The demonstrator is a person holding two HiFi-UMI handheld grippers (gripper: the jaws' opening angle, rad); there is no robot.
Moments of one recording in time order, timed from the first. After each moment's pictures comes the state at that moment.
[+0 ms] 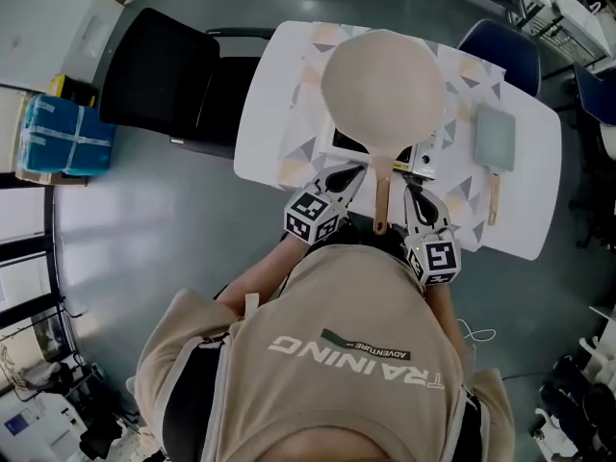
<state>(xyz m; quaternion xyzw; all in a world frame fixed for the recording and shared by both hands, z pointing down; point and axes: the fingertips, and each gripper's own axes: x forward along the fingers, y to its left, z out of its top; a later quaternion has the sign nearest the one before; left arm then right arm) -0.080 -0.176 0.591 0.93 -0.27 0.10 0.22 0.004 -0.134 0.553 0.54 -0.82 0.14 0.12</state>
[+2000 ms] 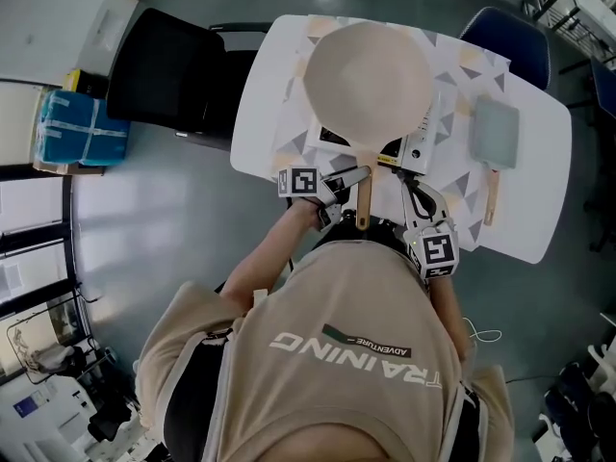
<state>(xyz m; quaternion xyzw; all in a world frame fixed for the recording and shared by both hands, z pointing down) -0.029 -0.168 0.667 0.73 -0.18 0.01 0.66 0.051 -0.134 0.576 0.50 -0.85 0.14 0.13</state>
